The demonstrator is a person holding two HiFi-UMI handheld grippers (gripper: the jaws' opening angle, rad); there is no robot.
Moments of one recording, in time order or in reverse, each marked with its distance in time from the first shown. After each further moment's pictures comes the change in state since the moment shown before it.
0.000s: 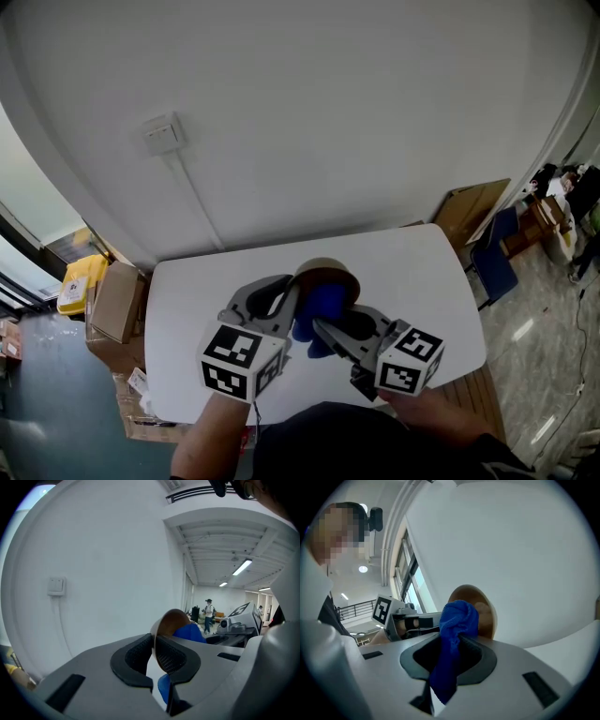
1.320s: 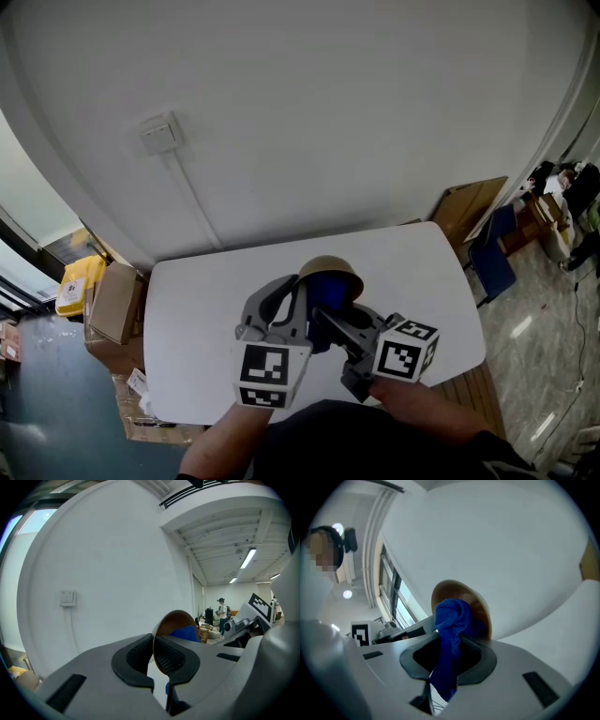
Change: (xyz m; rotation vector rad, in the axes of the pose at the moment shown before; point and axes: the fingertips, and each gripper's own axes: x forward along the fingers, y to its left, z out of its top) left arm 0.005 -0.005 0.000 0.079 -0.109 0.177; right arm 0.006 -0.024 -0.007 0.291 -0.059 -0.069
